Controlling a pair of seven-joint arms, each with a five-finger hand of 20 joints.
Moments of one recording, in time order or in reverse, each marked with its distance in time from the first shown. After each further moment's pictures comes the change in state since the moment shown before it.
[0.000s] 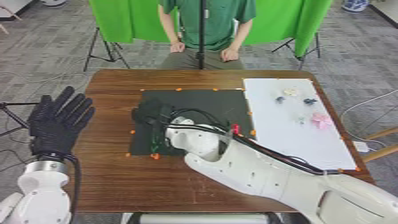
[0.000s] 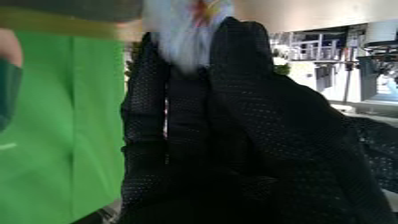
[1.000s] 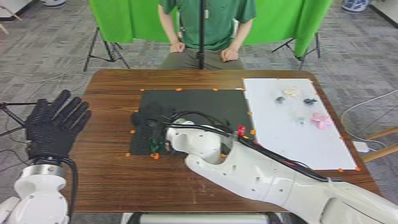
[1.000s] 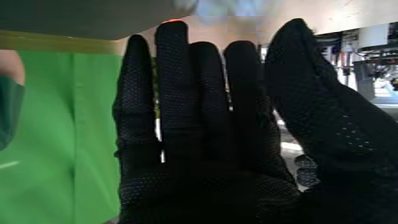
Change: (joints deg) left arm 1.6 -0.6 -1.1 -0.1 0.0 0.0 0.3; right arm -2.9 1.1 3.7 -4.6 -0.3 -6.2 -0.4
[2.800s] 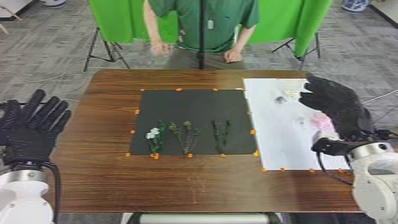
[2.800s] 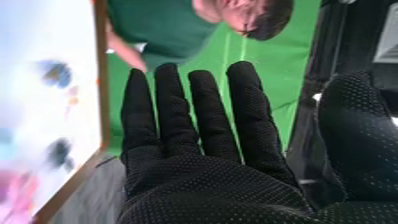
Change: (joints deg) left arm 4.5 -2.6 -6.7 -2.2 2.5 -0.1 0.4; right arm -66.2 21.9 81.6 -36.7 77.3 10.9 -9.4
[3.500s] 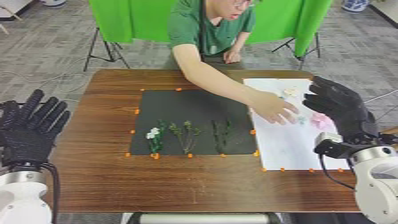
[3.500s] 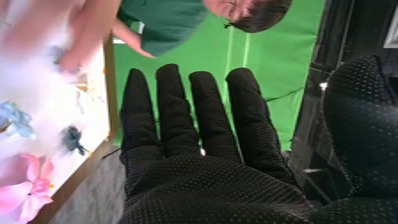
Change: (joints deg) left arm 0.7 -0.1 -0.4 -0.4 -0.1 0.1 0.3; right arm -0.6 -1.8 1.1 -0.5 -0.3 0.0 0.7
